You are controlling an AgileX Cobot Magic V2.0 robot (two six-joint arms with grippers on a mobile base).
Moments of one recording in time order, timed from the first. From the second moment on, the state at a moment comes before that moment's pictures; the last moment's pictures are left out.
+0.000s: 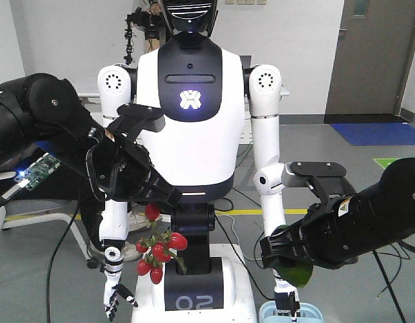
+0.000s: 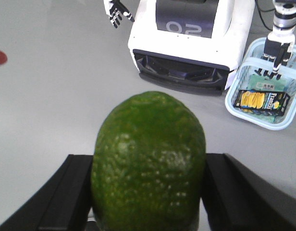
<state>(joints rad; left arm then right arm) -0.39 1.82 -1.93 -0.29 1.15 0.30 0.30 1.53 -1.30 0.21 0.80 -0.03</state>
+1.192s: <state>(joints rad) -0.39 1.82 -1.93 -0.29 1.15 0.30 0.30 1.53 -1.30 0.21 0.80 -0.03</state>
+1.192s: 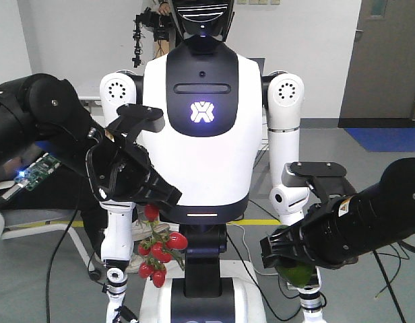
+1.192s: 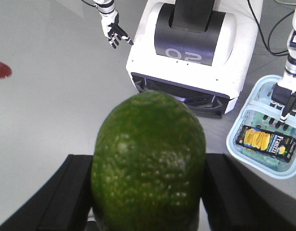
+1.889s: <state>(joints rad) -0.39 1.82 -1.93 -0.29 1.15 0.30 0.30 1.53 -1.30 0.21 0.80 -0.03</state>
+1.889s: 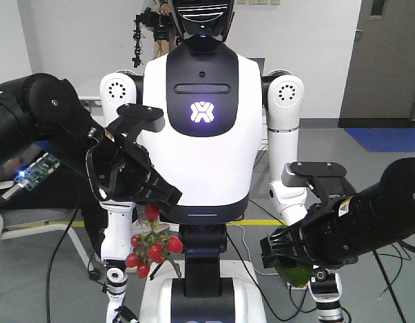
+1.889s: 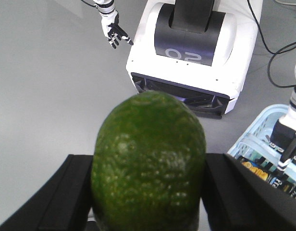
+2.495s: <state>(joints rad) -0.39 1.82 -1.93 -0.29 1.15 0.30 0.30 1.53 -1.30 0.21 0.80 -0.03</state>
